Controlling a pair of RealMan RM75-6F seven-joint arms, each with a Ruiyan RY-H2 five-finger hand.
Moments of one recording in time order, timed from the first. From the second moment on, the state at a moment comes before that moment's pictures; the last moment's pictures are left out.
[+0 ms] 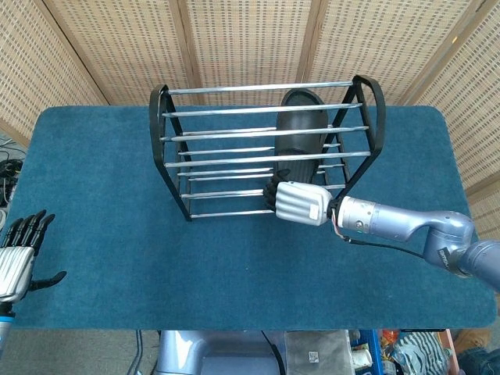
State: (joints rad) left arm -0.12 -1.11 -0.04 -1.64 1.46 1.41 0.05; right arm 1.18 -1.06 0.00 -1.29 -2.15 0.93 -0.18
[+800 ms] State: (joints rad) left arm -0.11 -1.11 -0.03 -1.65 1.48 1.42 0.04; right arm 1.07 -0.98 0.05 -1.53 -2.00 0.88 -0.48
